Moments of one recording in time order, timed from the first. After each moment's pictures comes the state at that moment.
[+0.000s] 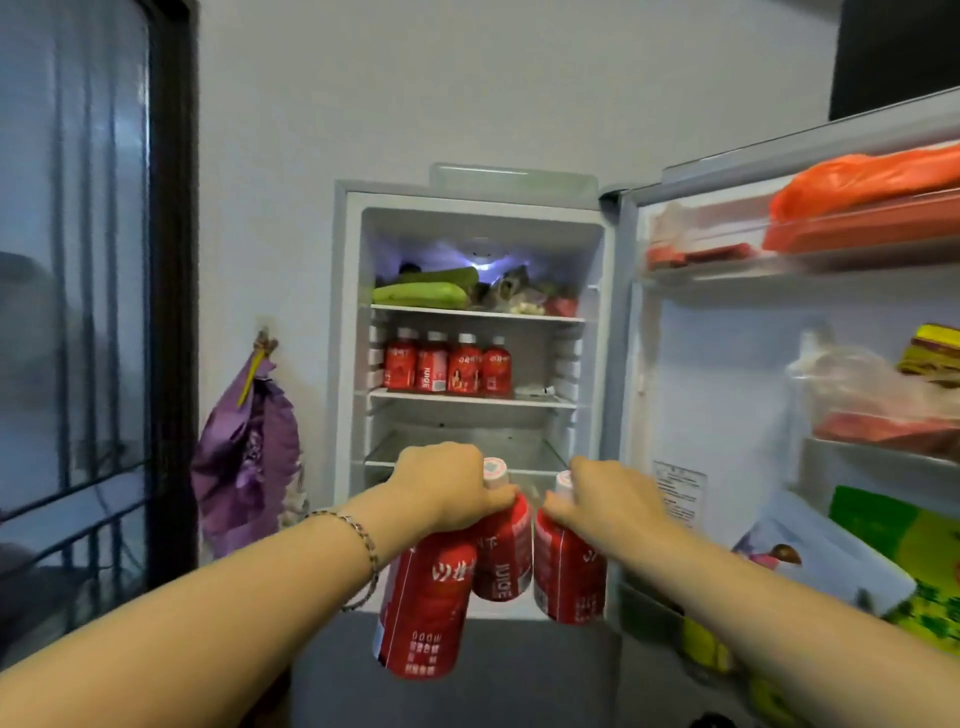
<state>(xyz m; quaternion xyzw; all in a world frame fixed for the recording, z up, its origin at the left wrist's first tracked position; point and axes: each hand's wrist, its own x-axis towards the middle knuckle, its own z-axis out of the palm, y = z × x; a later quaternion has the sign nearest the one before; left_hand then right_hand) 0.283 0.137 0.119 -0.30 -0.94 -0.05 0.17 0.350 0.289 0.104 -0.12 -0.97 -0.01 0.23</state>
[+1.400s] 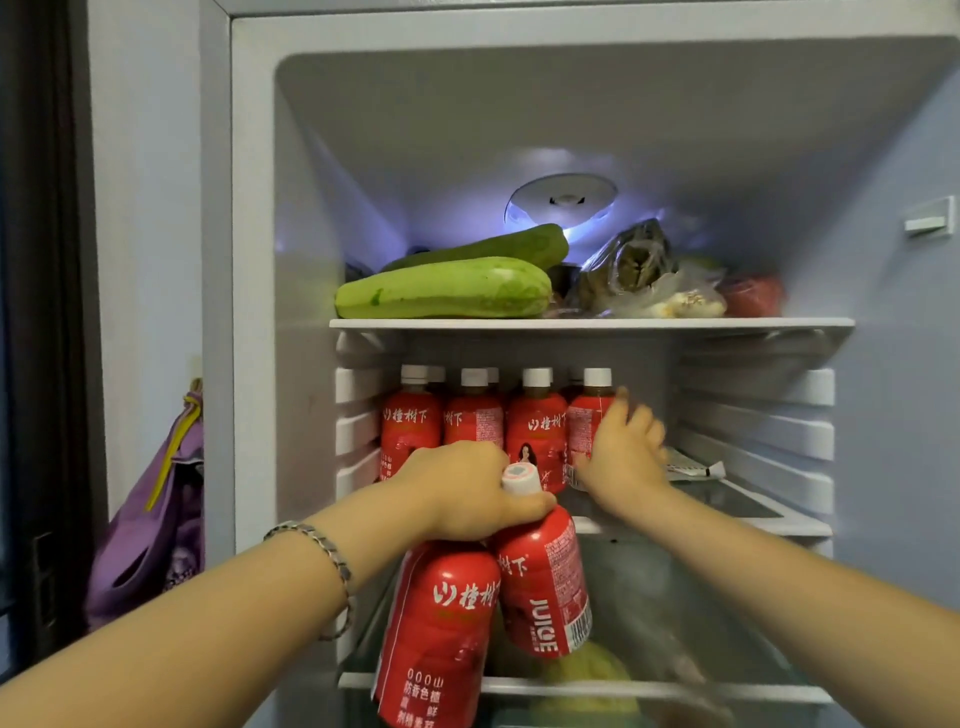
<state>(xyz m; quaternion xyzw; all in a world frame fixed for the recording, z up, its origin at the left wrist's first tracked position) -0.151 0.214 0.168 -0.34 -0.92 -0.08 0.17 -0.163 0.392 0.143 -0.16 -0.89 0.21 0.37</state>
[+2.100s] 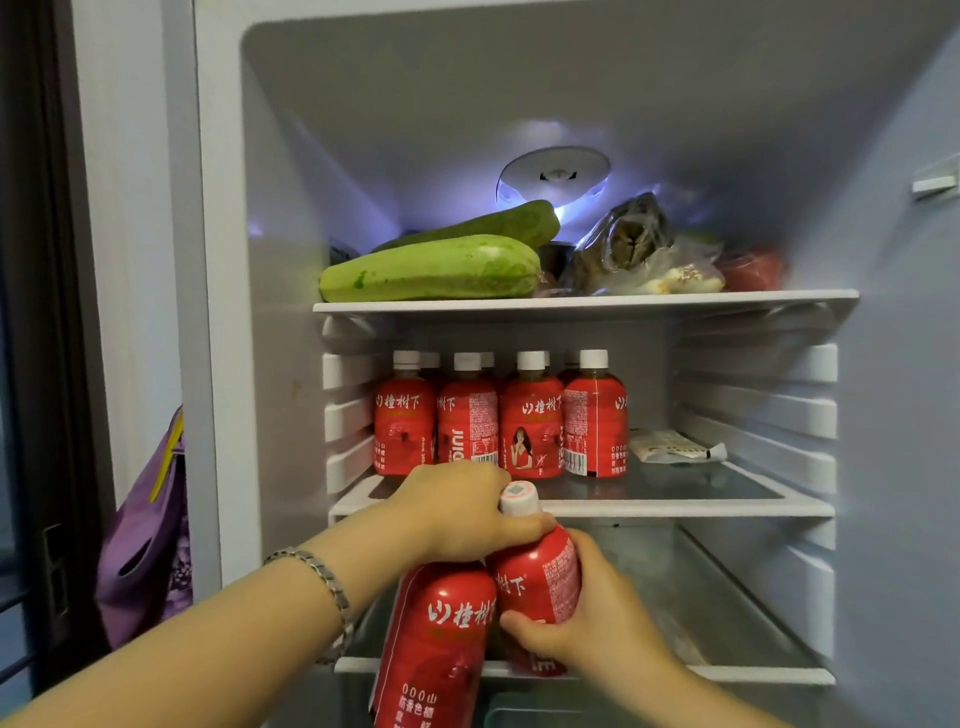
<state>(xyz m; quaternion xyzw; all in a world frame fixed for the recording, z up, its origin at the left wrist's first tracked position) -0.158 0.221 0.139 -0.37 -0.91 -0.07 0.17 -0.101 0.356 0.040 0.00 -0.86 0.45 0.22</state>
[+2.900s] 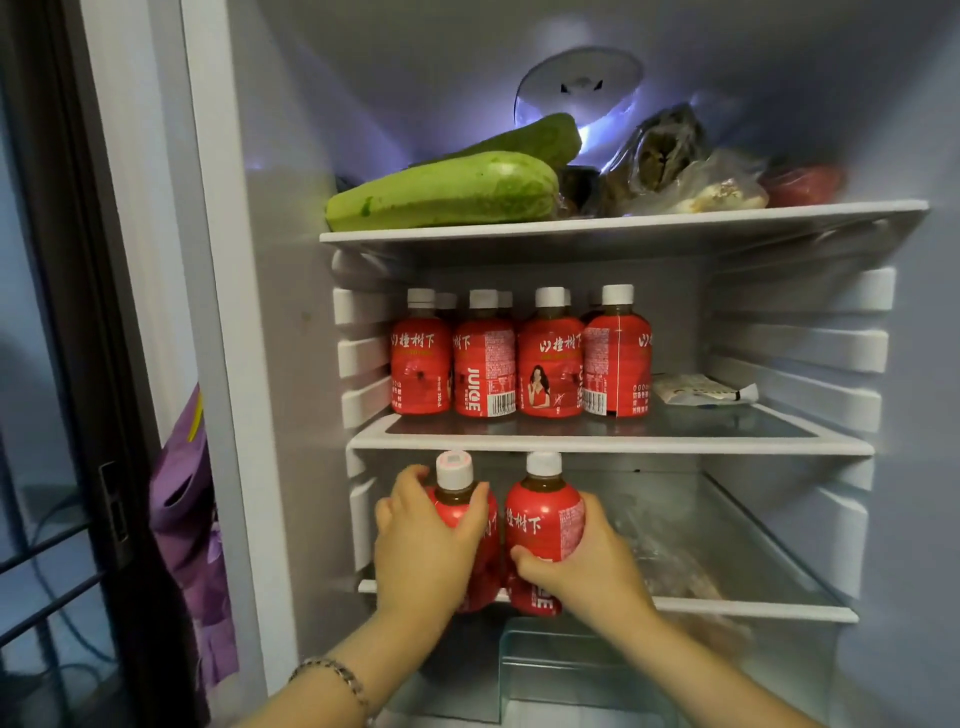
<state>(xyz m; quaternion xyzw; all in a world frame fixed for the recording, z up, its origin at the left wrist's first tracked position) -0.167 0.210 0.024 -0.10 -0.83 -0.46 0.31 -0.136 0.356 0.002 -0.08 -0.86 0.47 0.21</state>
